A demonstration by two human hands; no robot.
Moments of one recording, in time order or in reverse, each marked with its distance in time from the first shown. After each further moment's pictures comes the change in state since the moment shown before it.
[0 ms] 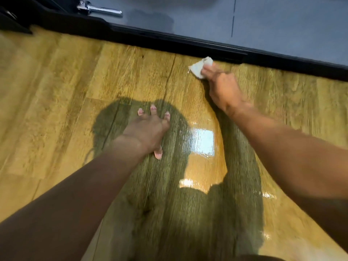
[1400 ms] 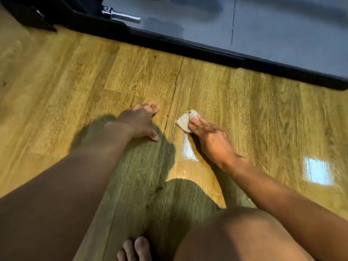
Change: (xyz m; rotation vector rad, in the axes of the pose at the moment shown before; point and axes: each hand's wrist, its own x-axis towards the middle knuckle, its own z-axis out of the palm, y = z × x) left_hand -0.035 -0.051 0.020 -0.354 0.081 -0.086; right_hand -0.158 -0.091 -0.006 0.043 -0.143 -0.138
